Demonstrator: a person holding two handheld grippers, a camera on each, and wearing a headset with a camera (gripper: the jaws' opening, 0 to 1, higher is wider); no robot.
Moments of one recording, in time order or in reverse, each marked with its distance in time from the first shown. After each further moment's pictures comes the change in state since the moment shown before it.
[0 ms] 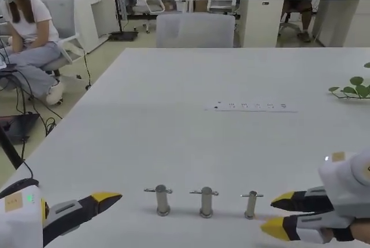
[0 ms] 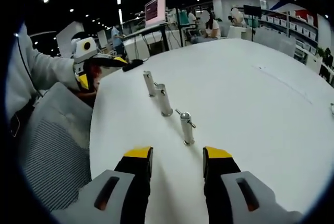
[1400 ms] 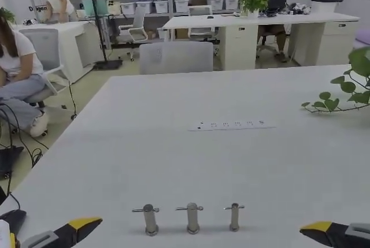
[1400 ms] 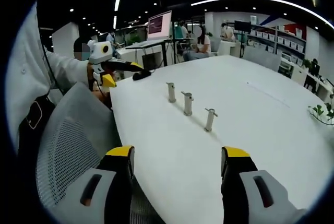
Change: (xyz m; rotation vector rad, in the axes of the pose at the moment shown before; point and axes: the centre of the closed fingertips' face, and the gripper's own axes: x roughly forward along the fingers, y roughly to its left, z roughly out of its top) left arm -0.021 -0.027 0.020 0.015 -0.032 0.045; right arm -0.084 0.074 -0.010 -0.038 -0.100 -0.127
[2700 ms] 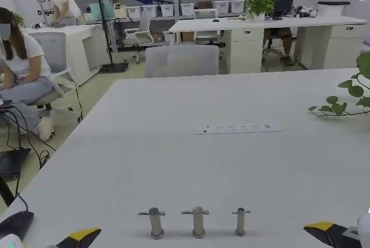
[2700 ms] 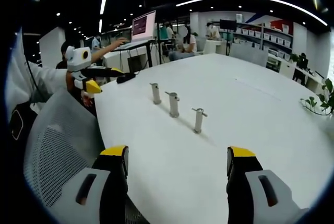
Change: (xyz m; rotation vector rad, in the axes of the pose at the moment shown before) left arm 0.000 0.014 -0.011 -0.089 -0.005 0.157; right arm 0.025 -0.020 0.001 0.057 -0.009 -0.106
